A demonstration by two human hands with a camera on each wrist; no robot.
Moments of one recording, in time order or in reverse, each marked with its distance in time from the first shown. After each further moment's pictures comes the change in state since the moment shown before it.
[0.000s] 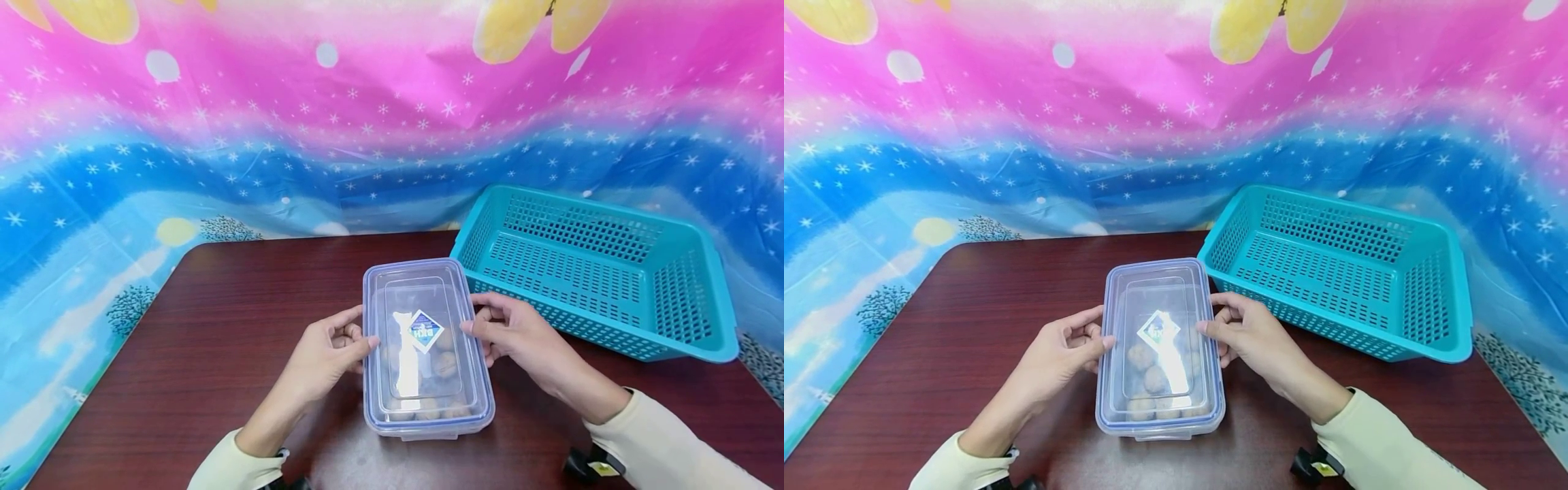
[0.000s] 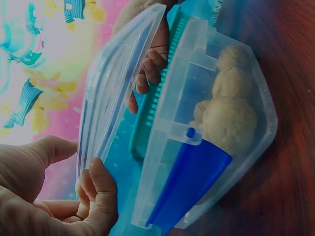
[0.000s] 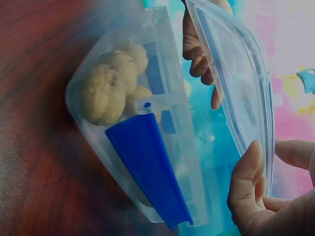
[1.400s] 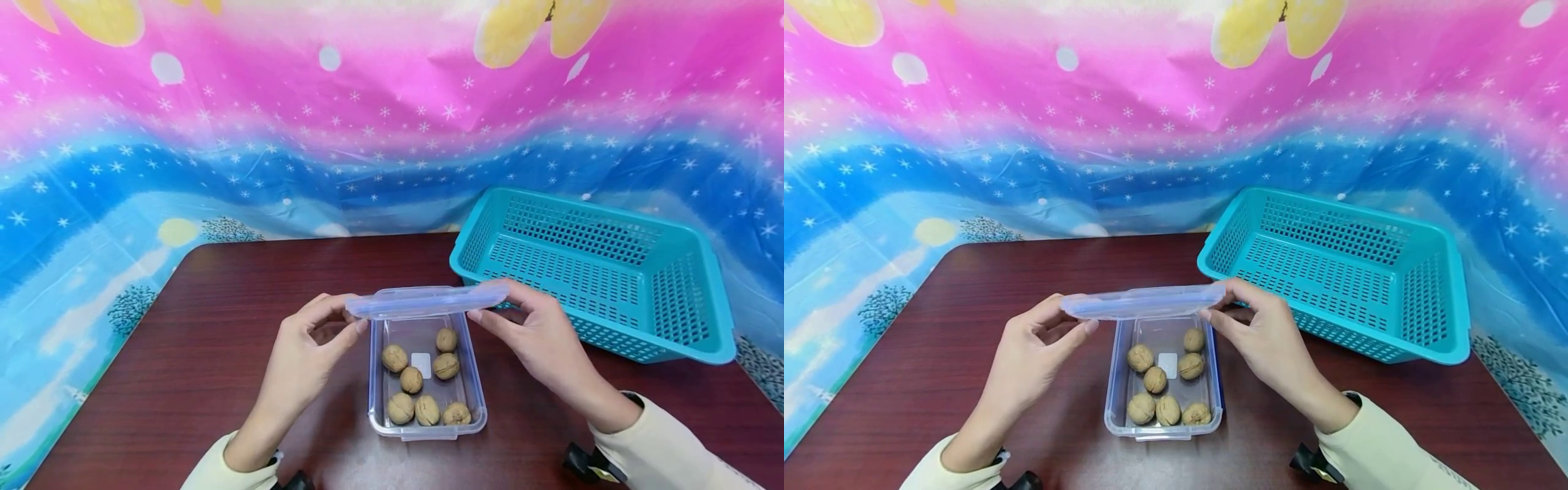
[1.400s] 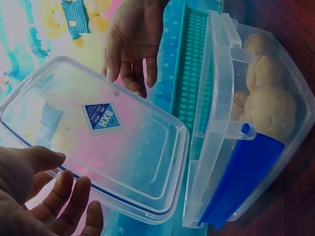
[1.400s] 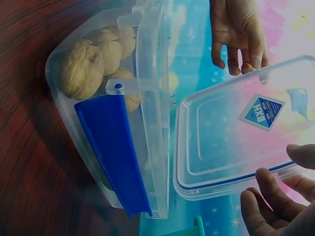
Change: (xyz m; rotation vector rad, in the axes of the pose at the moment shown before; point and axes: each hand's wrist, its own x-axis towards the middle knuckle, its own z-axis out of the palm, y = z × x) left_hand -0.024 0.029 -0.004 0.160 0.188 0.402; right_hand -0.020 -0.022 0.007 -0.270 0.292 -0.341
